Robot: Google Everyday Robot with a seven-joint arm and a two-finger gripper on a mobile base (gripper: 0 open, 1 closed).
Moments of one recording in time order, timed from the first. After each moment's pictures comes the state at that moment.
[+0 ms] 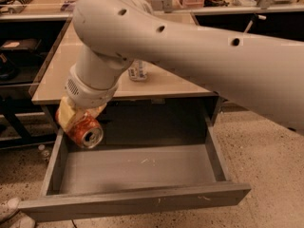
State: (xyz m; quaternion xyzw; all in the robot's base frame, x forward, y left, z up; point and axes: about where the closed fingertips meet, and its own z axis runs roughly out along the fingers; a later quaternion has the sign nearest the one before) arm 0.461 0.172 0.855 -0.36 0.90 0.23 0.11
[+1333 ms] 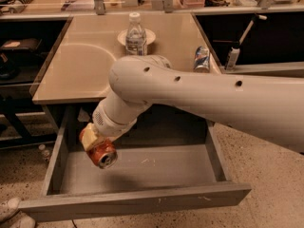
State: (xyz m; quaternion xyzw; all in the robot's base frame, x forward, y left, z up) arm 0.462 0.145 0.759 -0.28 0.92 0.25 0.10
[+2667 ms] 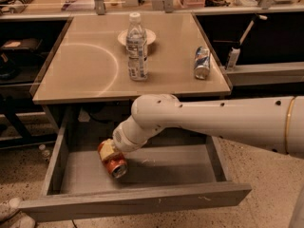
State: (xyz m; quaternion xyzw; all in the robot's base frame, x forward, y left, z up) arm 0.496 0.124 0.640 -0.22 0.93 0.28 0.09
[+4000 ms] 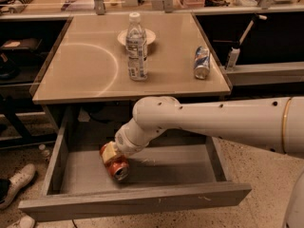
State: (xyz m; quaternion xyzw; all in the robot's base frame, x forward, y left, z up) arm 0.494 0.119 0.624 -0.22 0.93 0.28 0.08
